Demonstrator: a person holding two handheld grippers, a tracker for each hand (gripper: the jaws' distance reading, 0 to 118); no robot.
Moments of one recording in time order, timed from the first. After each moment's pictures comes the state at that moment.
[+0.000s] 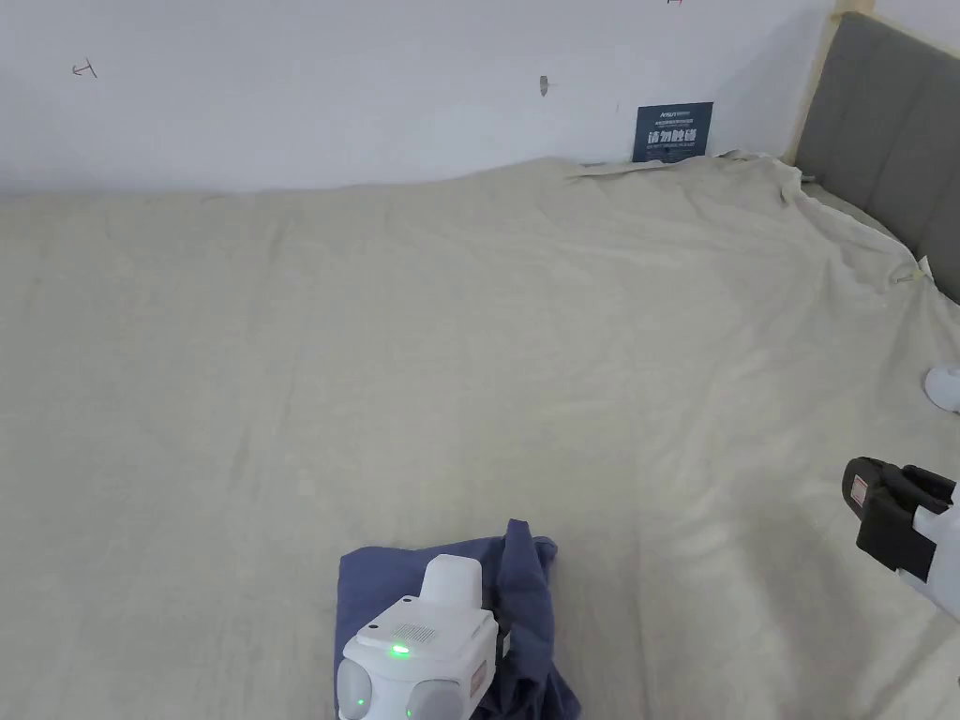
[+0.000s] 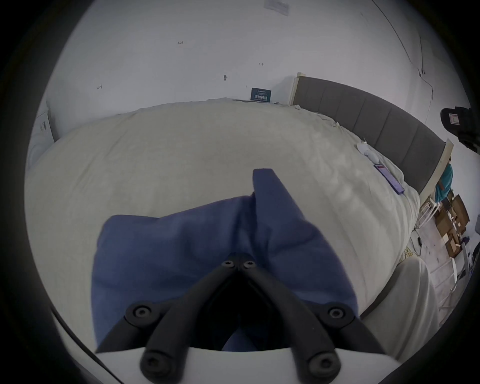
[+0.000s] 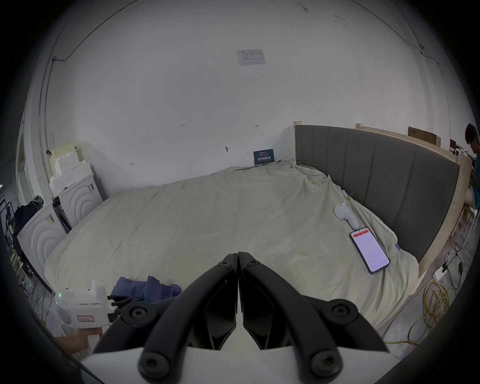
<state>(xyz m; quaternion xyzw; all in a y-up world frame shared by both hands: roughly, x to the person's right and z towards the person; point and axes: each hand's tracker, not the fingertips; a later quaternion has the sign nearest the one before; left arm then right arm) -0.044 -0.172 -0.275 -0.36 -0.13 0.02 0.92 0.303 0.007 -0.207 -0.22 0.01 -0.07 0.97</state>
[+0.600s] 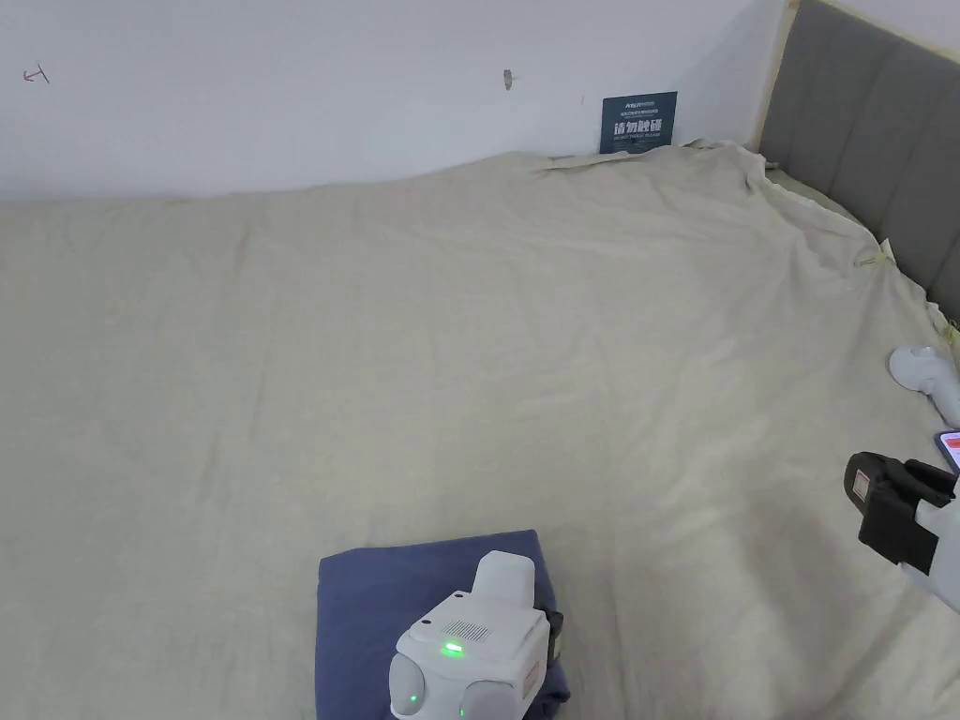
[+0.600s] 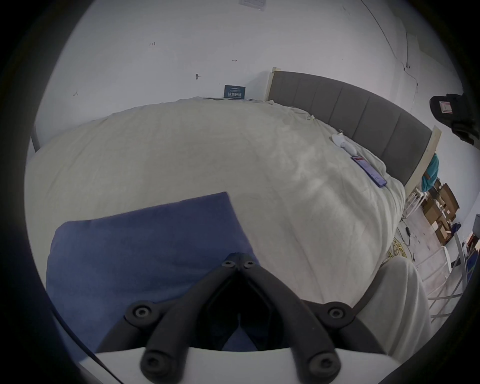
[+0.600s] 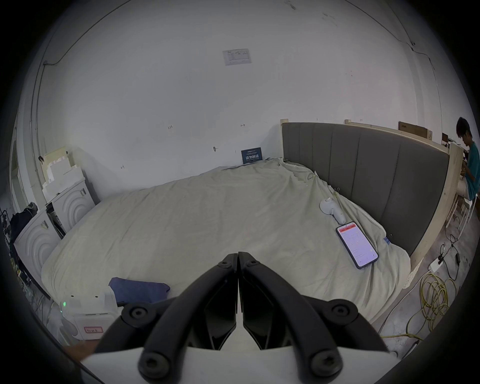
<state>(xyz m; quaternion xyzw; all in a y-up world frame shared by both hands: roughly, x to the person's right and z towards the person) 0.008 -0.166 -0.272 -0.36 -0.19 0.00 0.91 0.320 0.005 -0.199 -0.23 -0.01 -0.08 0.97</state>
